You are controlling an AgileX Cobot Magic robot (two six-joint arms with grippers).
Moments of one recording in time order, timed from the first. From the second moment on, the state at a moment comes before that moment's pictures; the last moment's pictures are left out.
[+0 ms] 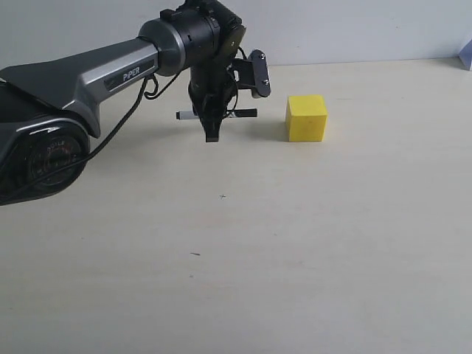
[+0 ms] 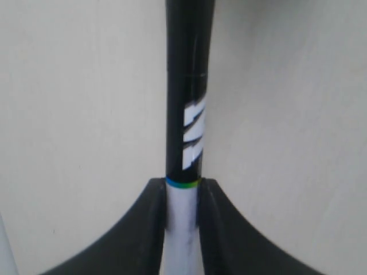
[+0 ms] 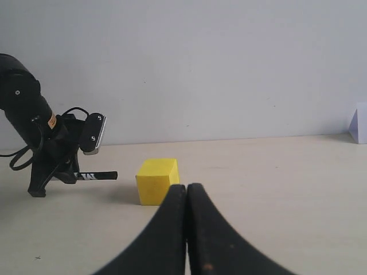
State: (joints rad) left arm -0.63 2.61 -2.38 0.33 1.13 0.78; right arm 0.05 0.01 0.00 0.06 0.14 0.04
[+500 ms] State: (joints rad) left arm -0.64 2.61 -2.38 0.37 1.07 0.79; right arm 0.05 0.01 0.00 0.06 0.14 0.04
